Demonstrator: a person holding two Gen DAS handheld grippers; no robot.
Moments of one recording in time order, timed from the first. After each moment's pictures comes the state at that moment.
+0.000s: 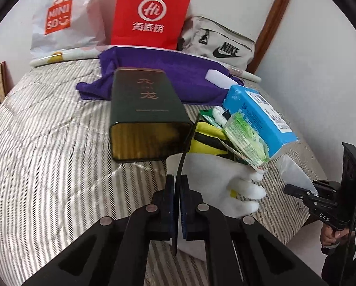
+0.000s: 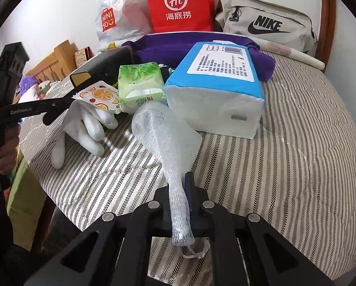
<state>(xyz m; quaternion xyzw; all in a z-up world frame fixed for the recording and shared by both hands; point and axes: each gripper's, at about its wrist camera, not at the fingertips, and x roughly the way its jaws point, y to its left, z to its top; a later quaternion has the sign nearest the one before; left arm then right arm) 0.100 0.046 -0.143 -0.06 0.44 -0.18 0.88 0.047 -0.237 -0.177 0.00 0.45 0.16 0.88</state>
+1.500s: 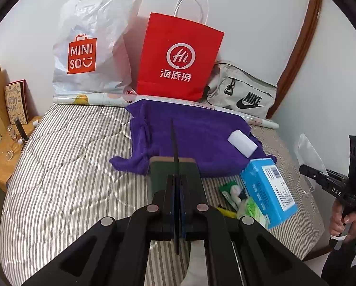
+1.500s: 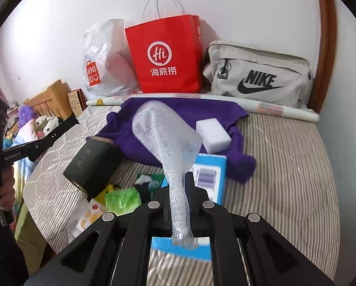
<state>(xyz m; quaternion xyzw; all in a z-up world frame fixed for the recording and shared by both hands) 0.175 0.077 -0.058 -0.08 0.40 -0.12 0.91 0.175 -0.258 -0.070 0.03 0.40 0.15 0.90</state>
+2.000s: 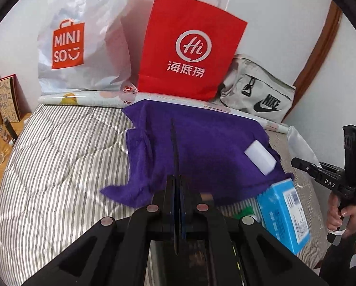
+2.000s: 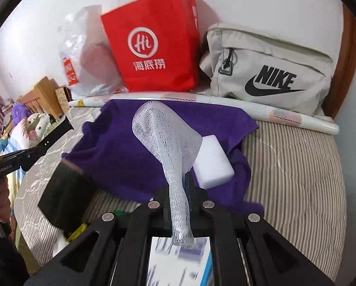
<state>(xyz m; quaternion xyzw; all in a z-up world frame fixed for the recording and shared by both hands) 0.267 0.070 -0.080 -0.09 0.44 -0.11 0.89 0.287 -0.246 -0.096 0.02 0.46 0.15 0.88</state>
